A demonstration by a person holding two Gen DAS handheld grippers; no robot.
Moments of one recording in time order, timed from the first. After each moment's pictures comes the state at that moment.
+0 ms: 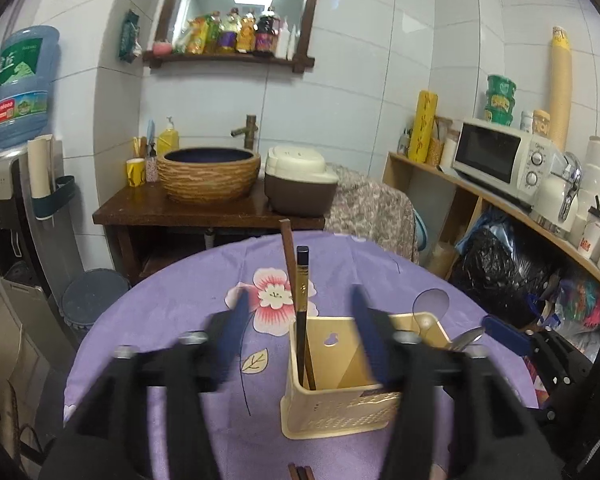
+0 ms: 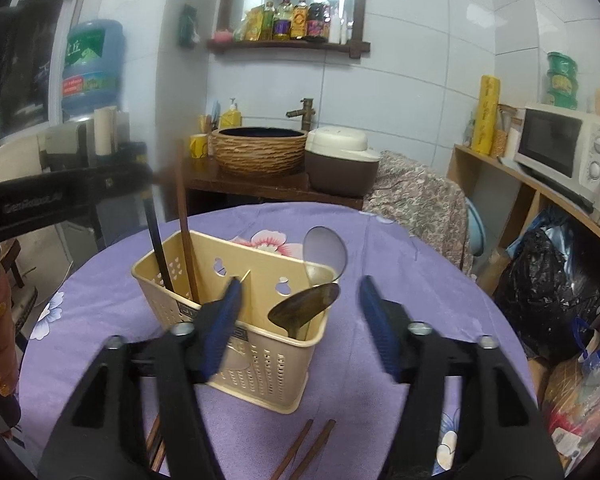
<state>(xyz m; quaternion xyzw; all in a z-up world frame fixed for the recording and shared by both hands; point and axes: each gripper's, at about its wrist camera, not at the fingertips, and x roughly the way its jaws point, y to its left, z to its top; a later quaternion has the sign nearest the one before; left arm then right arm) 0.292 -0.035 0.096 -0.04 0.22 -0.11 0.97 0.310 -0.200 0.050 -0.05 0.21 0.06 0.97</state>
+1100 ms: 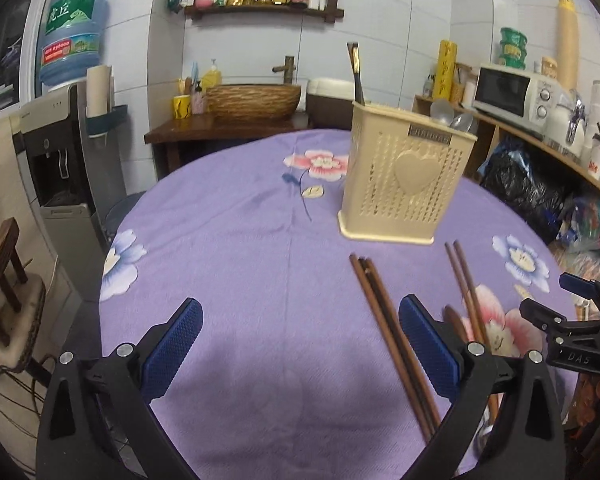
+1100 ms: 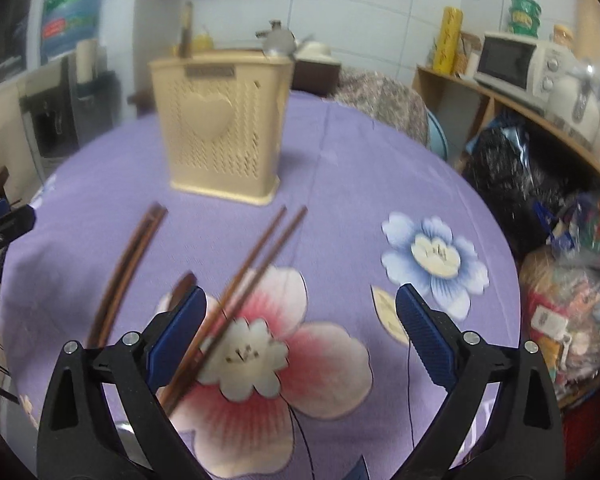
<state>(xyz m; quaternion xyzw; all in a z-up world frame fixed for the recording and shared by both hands) 0.159 0.012 -0.030 -0.02 0.31 -0.06 0.95 0.182 -0.230 -0.055 -0.04 0.36 -0.01 0.93</state>
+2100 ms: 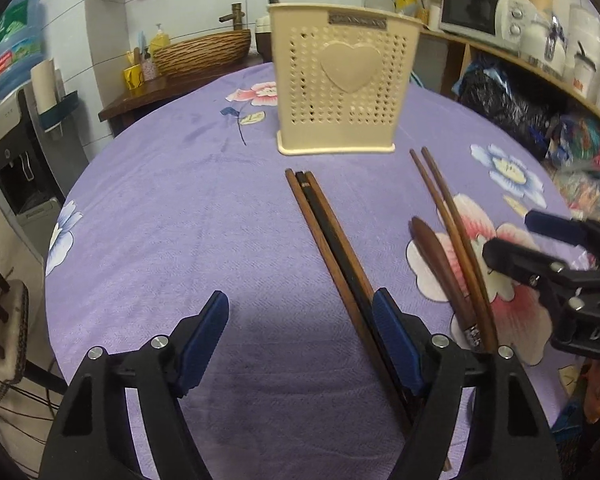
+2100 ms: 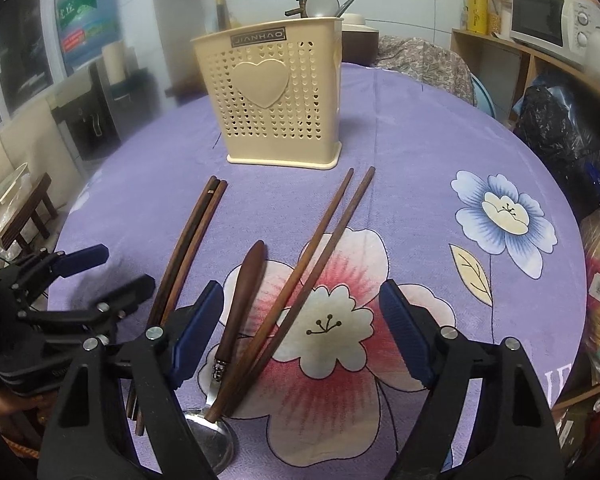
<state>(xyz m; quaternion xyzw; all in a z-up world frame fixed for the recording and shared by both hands) 0.160 -0.051 -0.076 0.06 0.40 -0.10 0.91 0.181 -0.206 -0.065 0.01 0.39 0.08 0.92</state>
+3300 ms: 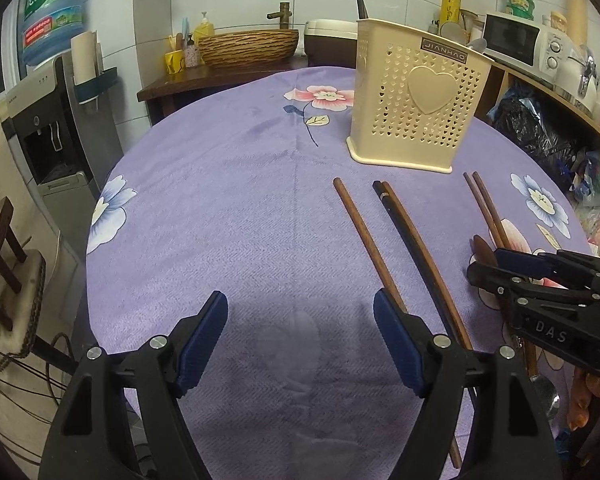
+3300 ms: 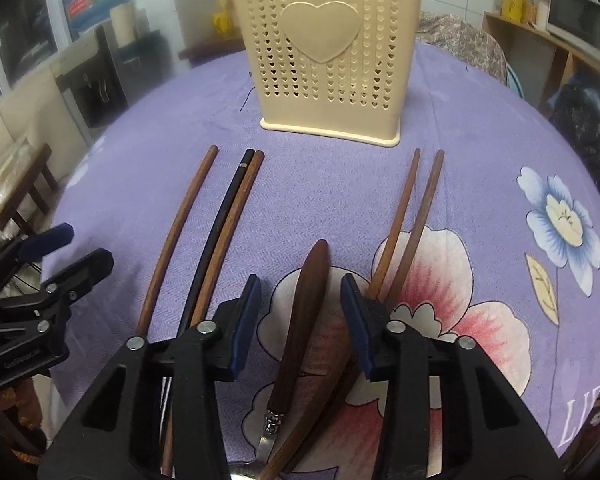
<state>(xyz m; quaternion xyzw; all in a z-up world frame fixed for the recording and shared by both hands) 0.164 0.008 -0.068 0.01 0.39 -0.06 0.92 0.219 -0.150 -0.092 -0.02 0.44 0.10 0.89</state>
